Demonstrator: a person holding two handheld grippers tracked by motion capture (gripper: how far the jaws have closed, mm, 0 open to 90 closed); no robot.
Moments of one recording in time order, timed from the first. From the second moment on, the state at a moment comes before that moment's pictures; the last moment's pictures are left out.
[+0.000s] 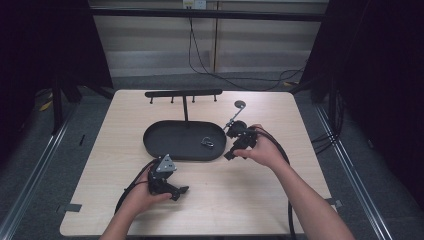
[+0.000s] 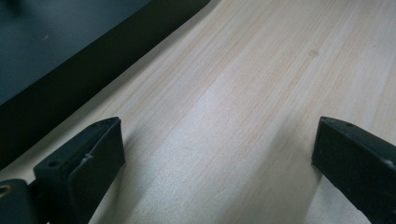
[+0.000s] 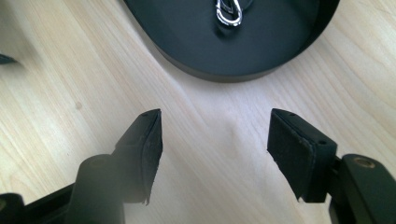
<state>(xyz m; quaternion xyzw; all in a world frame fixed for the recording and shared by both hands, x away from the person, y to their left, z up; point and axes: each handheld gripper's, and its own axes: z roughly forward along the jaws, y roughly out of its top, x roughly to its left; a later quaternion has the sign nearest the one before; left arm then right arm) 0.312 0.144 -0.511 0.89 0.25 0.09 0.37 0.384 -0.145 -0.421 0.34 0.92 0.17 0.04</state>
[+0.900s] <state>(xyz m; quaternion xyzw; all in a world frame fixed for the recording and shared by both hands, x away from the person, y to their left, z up) 0.312 0.144 -0.511 0.89 0.25 0.09 0.37 0.348 -0.167 -0.436 0.33 0.93 0.17 0.04</state>
